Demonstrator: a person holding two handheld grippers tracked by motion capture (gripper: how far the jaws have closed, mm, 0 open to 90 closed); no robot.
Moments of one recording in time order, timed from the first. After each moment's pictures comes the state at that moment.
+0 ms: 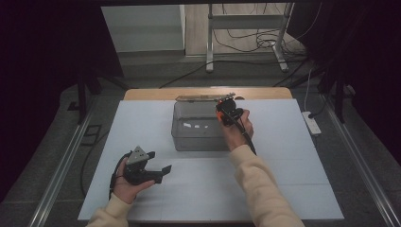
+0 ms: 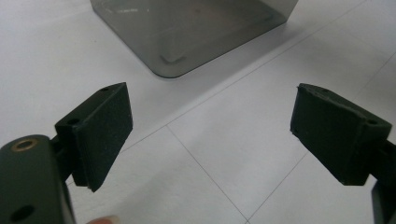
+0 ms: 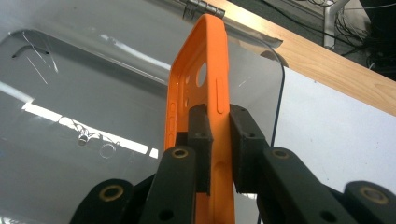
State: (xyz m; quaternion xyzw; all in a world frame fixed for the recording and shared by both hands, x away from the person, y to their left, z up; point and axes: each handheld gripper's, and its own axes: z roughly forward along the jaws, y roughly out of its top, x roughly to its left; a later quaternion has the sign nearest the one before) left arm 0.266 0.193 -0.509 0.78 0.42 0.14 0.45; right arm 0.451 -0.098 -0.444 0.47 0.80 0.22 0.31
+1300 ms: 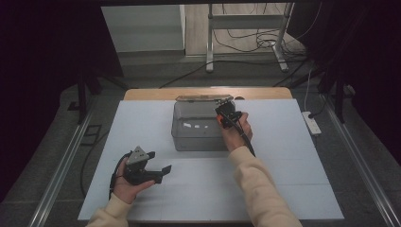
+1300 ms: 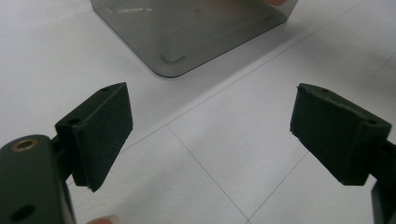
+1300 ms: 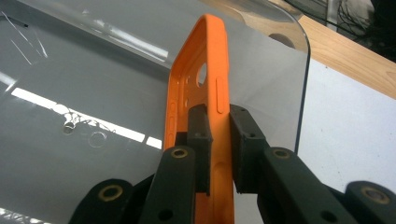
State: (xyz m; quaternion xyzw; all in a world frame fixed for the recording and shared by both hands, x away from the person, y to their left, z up) left arm 0.266 0.193 -0.510 0.78 0.42 0.14 0.44; right arm 0.456 -0.097 -0.461 0.47 0.80 0.19 0.31
